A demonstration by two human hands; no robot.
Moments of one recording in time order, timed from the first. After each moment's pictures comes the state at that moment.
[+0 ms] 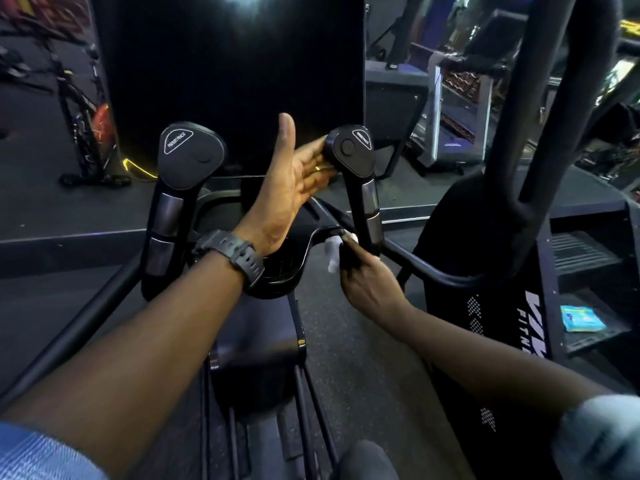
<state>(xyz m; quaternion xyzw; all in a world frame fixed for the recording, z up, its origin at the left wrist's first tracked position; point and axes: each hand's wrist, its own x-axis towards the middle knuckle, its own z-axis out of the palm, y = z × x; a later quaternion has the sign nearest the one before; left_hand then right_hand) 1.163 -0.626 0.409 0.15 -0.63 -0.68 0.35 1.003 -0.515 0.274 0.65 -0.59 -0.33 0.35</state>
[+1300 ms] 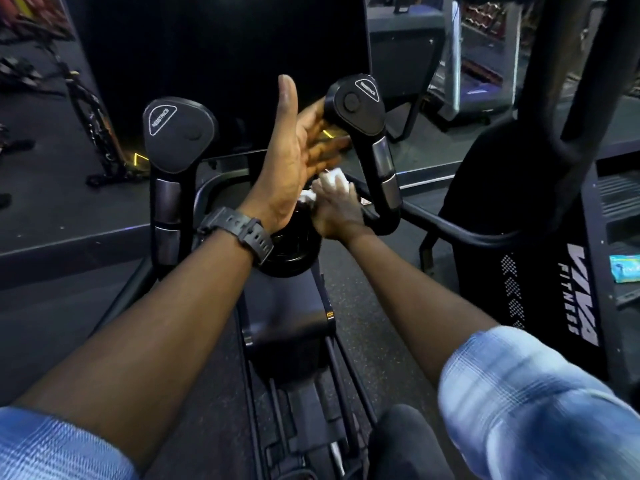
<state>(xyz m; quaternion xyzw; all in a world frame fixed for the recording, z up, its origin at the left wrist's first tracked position) 1.160 -0.627 0.408 0.17 -0.65 -0.66 0.33 1.032 -0.627 0.287 0.59 -0.80 0.09 -0.02</state>
